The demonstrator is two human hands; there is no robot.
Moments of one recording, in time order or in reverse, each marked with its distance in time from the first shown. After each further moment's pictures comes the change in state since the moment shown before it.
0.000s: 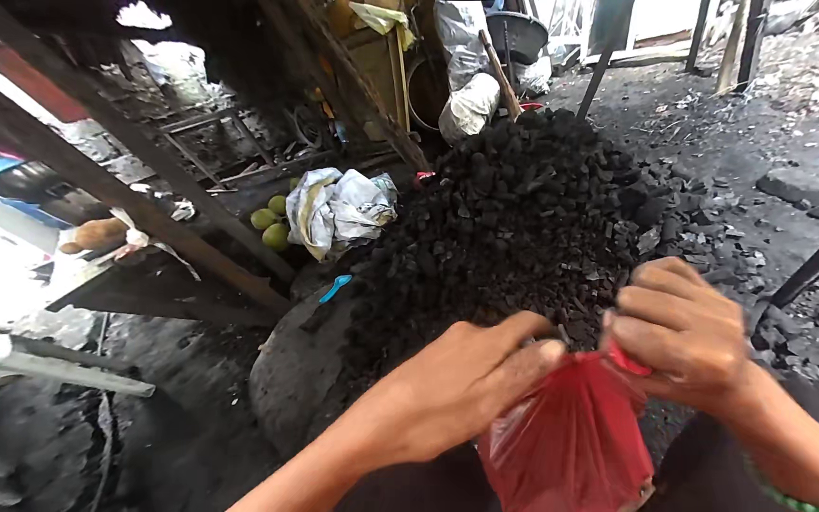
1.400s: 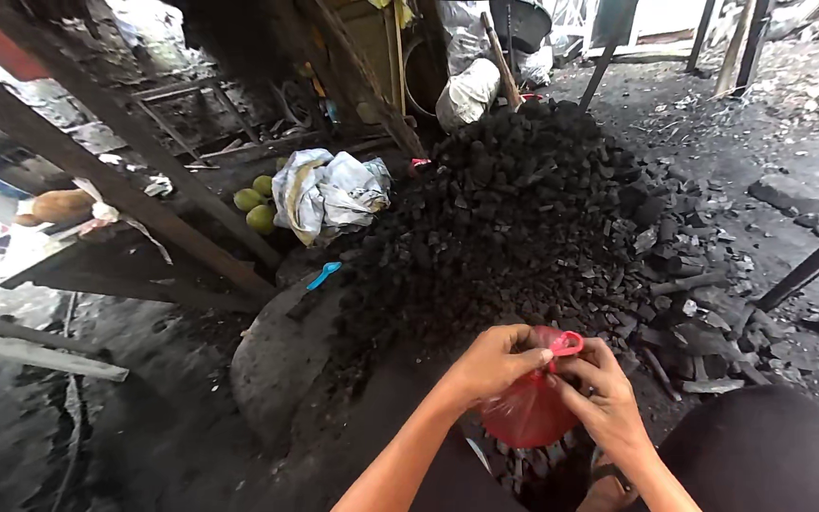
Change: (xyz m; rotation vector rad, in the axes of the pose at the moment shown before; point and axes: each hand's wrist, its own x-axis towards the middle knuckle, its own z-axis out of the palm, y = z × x) left_hand 0.053 -0.079 0.073 -0.592 0.062 -0.279; right_hand -0.099 -0.072 0.079 0.488 0.089 0.927
